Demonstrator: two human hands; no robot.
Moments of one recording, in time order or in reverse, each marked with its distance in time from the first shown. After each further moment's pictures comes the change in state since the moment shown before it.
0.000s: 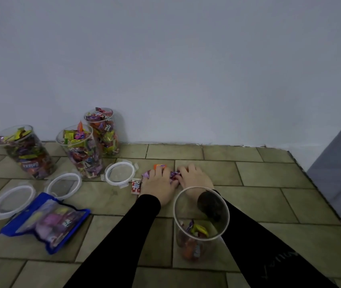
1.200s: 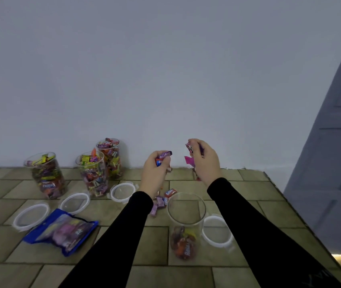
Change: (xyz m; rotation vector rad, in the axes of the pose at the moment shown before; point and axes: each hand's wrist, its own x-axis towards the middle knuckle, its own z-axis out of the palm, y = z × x) left_hand -0.045 0.037 -0.128 -1.403 0.350 -0.004; right_hand -0.072 -0.020 -0.154 1.286 0.659 0.029
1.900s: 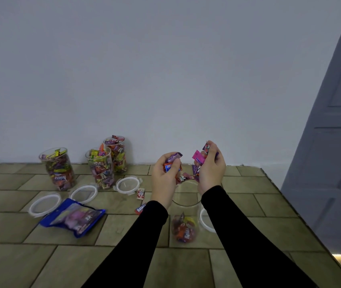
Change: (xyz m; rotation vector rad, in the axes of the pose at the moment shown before) left_hand -0.082 0.035 0.018 -0.345 0.028 0.048; right_hand -0.054 -0.018 0.003 0.471 0.374 0.228
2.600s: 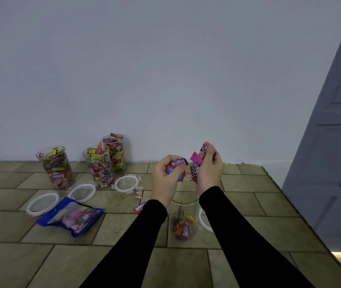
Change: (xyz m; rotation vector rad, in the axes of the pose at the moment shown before) left_hand 0.004 -0.013 -0.003 0.192 -0.107 0.113; right_hand 0.006 0.010 -0.004 -0.030 0.002 0.034
